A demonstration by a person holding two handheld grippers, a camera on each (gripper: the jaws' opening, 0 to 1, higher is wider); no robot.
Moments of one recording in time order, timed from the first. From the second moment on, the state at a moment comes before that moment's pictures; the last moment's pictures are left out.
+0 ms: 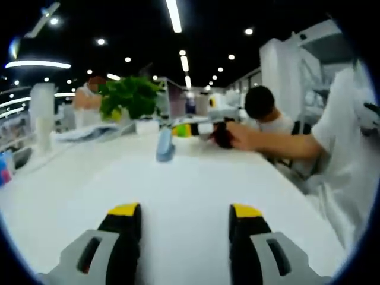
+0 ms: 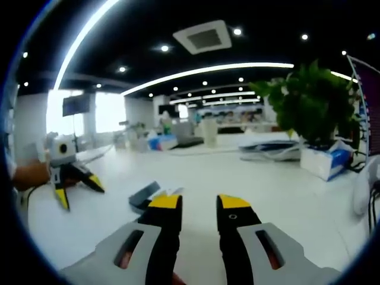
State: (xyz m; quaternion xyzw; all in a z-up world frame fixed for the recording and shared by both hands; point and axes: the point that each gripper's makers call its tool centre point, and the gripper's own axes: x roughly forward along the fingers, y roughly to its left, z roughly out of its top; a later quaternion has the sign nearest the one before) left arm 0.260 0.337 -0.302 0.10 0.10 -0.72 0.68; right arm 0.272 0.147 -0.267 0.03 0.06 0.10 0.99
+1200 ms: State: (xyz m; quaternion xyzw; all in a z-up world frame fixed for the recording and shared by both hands) left arm 0.258 0.334 -0.301 0.11 0.10 -0.72 0.67; right arm 0.281 0.203 -0.299 -0.08 0.13 0.48 0.87
